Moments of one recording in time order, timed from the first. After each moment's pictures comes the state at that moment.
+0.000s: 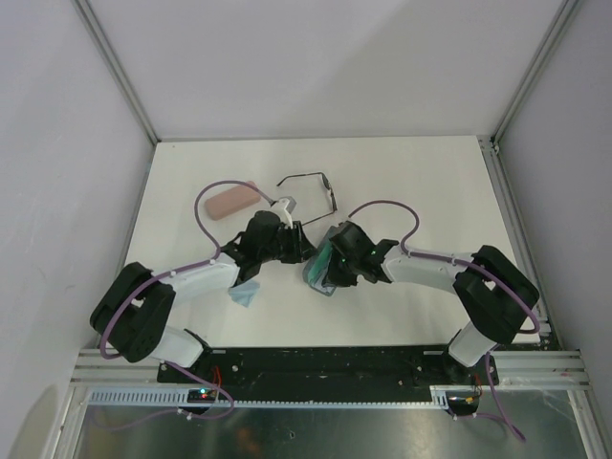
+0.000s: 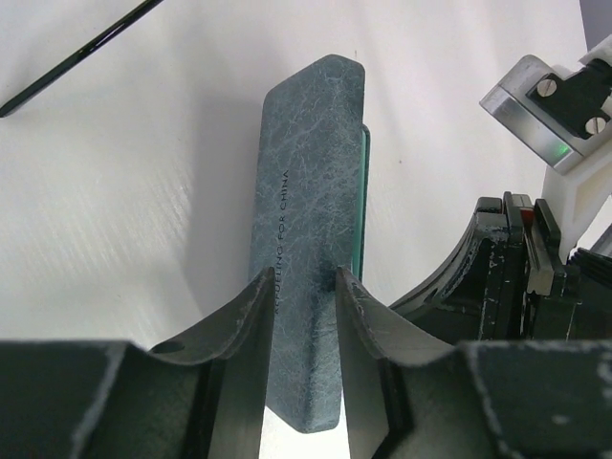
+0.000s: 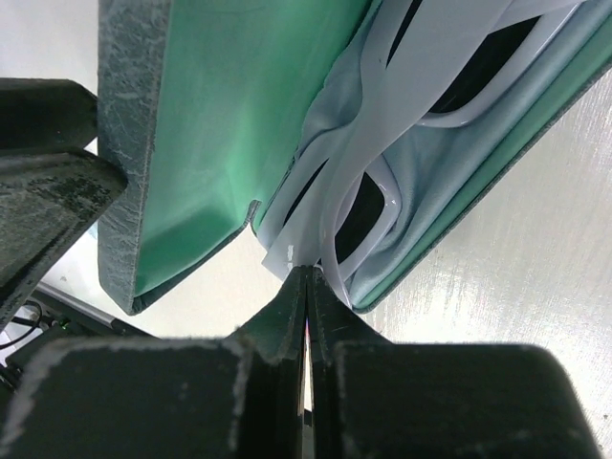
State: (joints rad) left arm -0.63 1.43 0.67 0.20 0.20 -0.60; right arm 0.85 1.61 0.90 -0.25 -0.06 0.98
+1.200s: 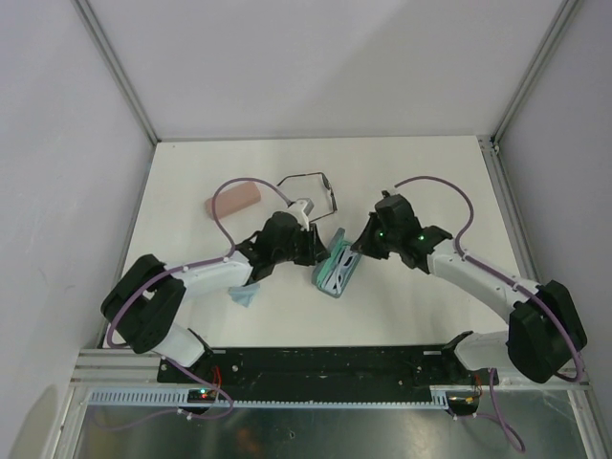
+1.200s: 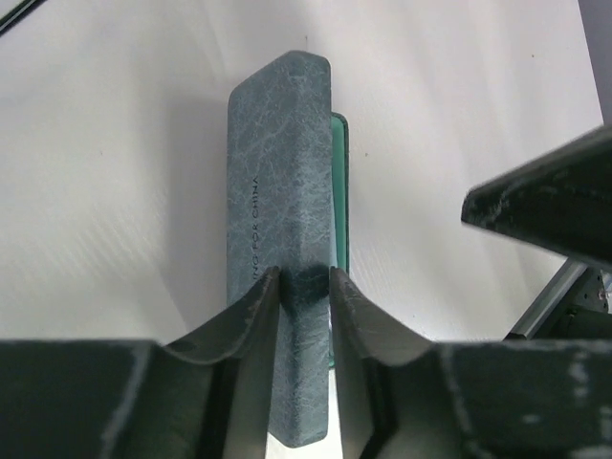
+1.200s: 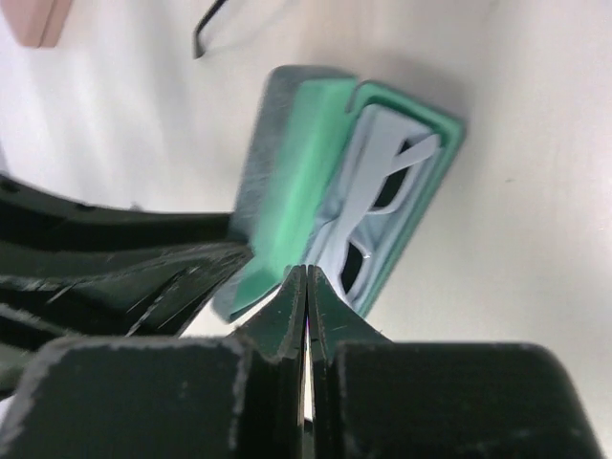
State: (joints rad) left arm -0.73 1.50 0.74 0.20 0.16 -0.60; right arm 0.62 1.32 0.90 -0.33 -0.05 0.88
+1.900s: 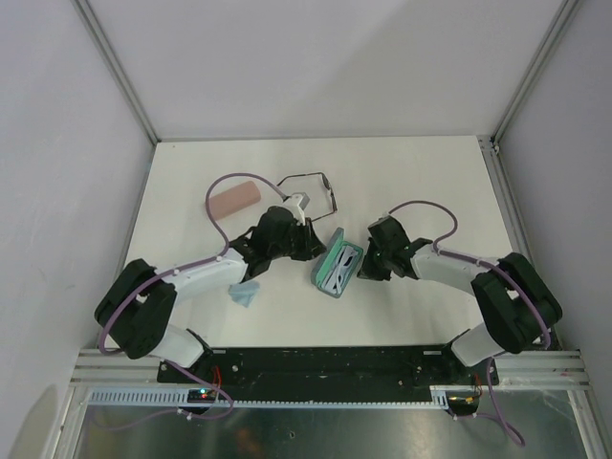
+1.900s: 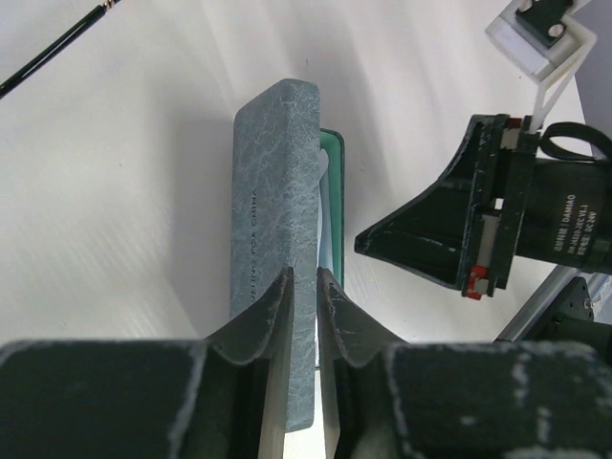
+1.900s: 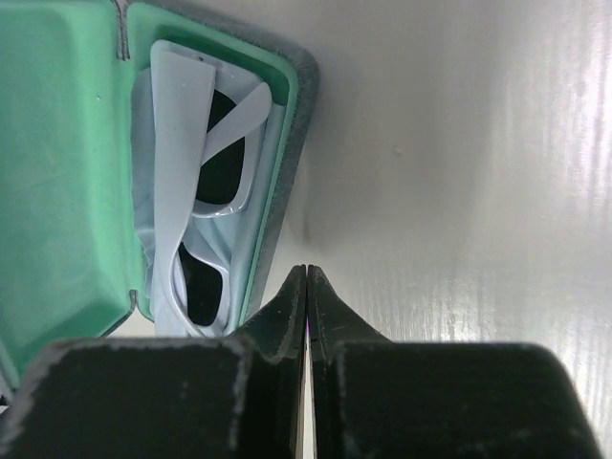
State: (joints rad) left arm -0.71 1.46 0.77 0.13 0.15 -0.60; right arm 0.58 1.48 0.73 -0.24 -0.05 0.86
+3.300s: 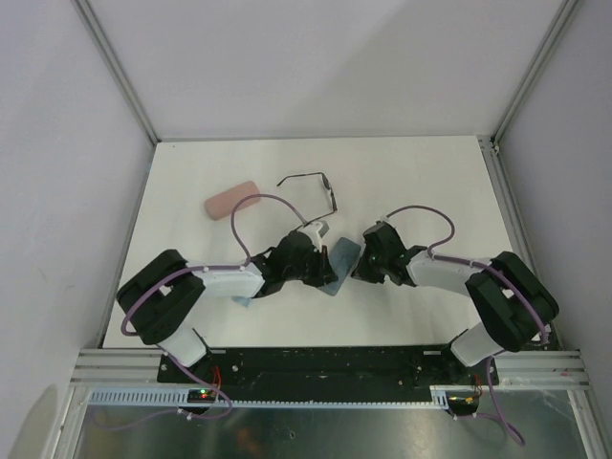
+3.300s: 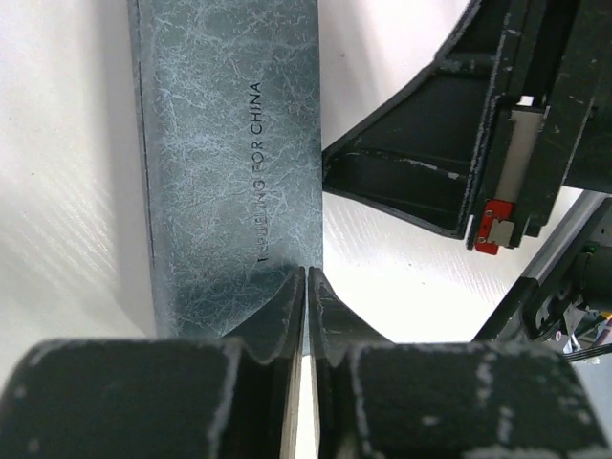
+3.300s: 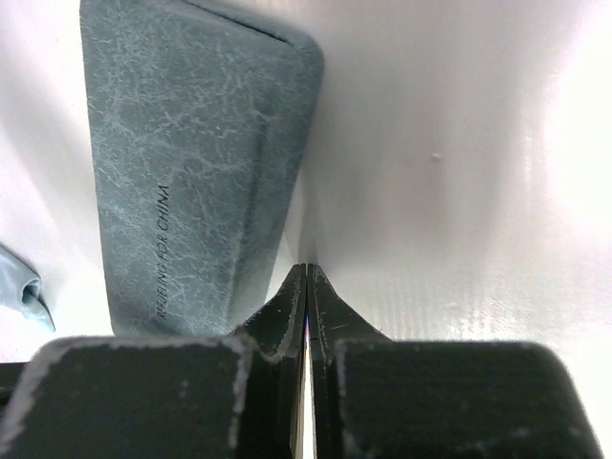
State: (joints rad) left arm -0.85 1.59 0.68 0.27 0.17 -0.64; right arm 0.64 1.53 0.69 -0.09 -0.02 0.95
